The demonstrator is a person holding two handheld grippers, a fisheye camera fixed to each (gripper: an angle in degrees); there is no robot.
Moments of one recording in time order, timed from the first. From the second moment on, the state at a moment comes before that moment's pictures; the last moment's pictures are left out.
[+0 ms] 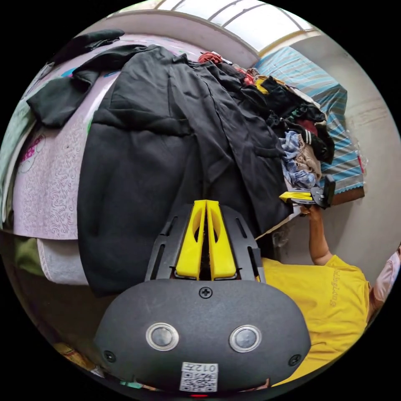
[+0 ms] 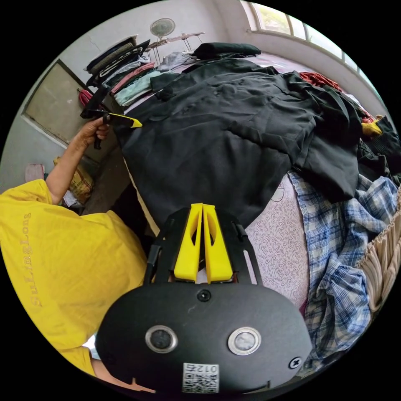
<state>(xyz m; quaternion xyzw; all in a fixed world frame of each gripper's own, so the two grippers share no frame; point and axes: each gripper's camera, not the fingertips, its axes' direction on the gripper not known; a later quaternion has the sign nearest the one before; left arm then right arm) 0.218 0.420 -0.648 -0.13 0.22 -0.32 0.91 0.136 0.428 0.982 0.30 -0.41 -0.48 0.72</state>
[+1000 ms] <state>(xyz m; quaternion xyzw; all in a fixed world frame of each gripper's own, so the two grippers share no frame) 0.278 0.263 -0.658 -0.04 0.19 -0.27 0.94 0.194 0.400 0.942 0.32 -0.41 -0.38 0.76</state>
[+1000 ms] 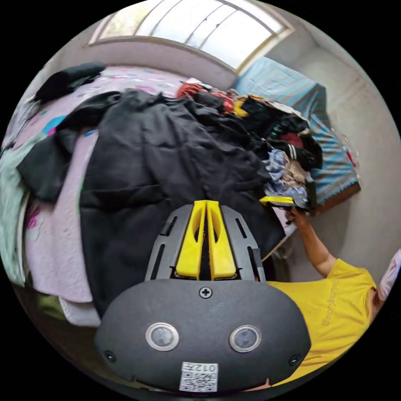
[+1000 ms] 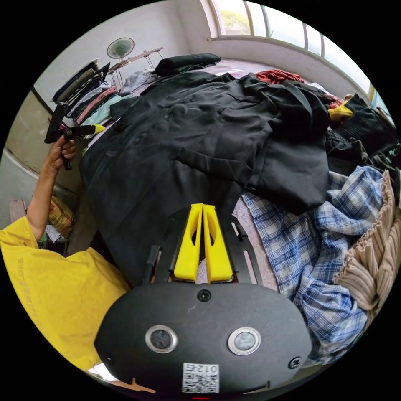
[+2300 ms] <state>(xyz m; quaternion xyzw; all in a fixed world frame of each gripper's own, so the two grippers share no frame) 0.560 -0.246 -0.572 -0.06 0.09 0.08 0.99 0.548 0.410 0.904 0.48 -0.62 -0.04 0.62</state>
